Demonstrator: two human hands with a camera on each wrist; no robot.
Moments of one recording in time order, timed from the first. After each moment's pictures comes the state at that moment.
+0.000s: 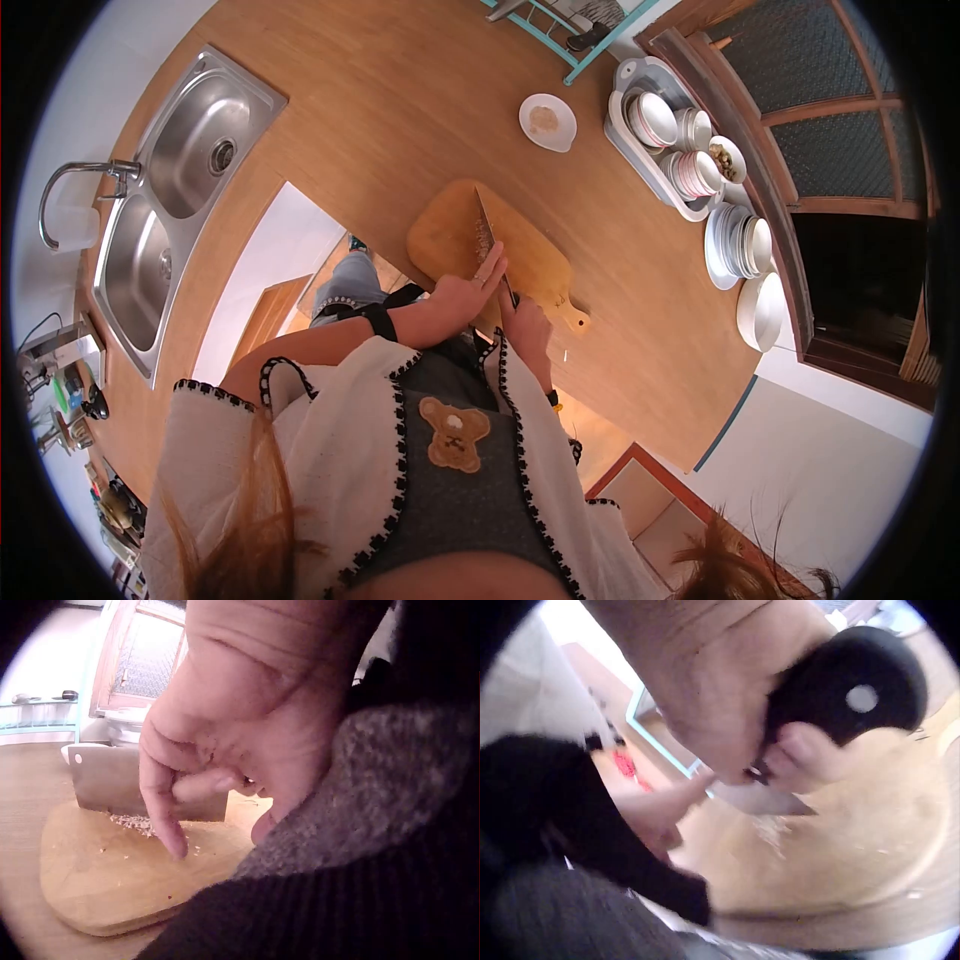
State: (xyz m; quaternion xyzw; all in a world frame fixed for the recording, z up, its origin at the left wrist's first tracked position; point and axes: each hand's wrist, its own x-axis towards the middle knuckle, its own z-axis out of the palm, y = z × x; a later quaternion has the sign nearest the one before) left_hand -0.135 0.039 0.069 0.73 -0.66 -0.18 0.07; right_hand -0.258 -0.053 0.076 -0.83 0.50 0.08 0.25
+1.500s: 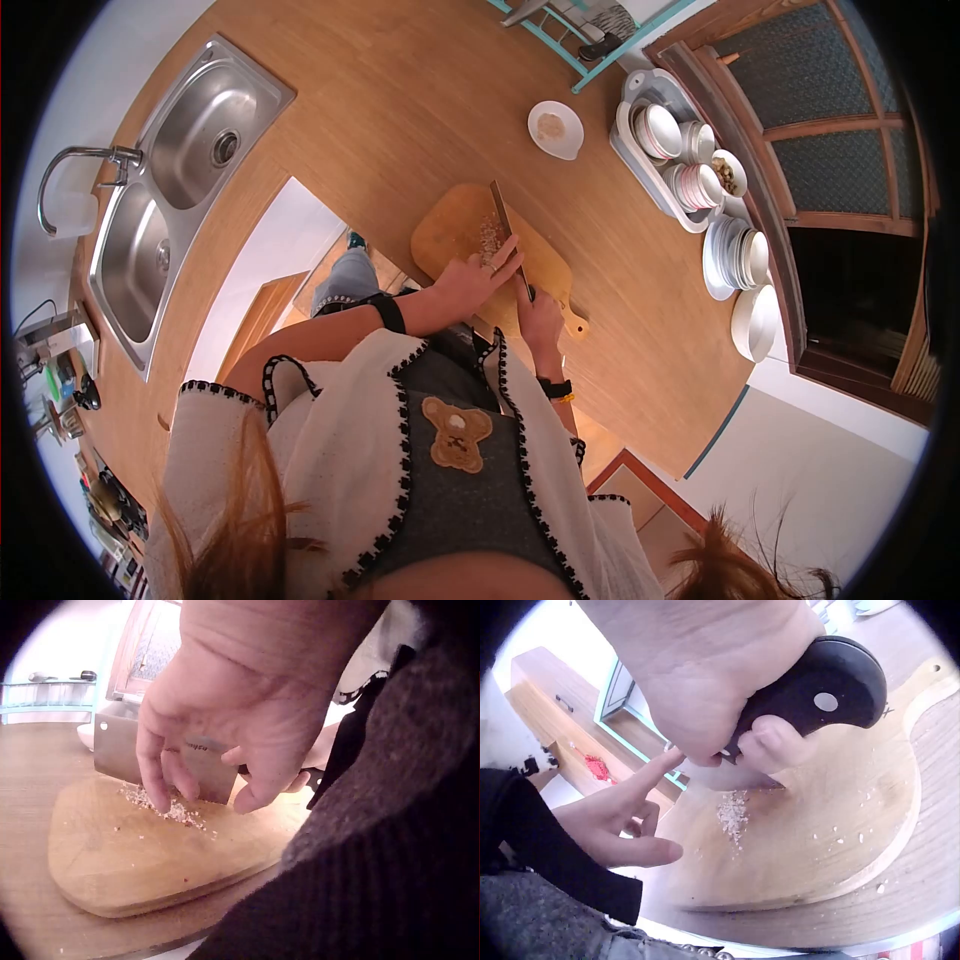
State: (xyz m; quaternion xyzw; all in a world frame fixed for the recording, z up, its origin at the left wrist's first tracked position) left_hand -0.119 0.028 0.067 0.73 -0.66 -0.10 0.12; right_hand -0.252 -0.077 0.075 -0.84 0.48 0.06 0.25
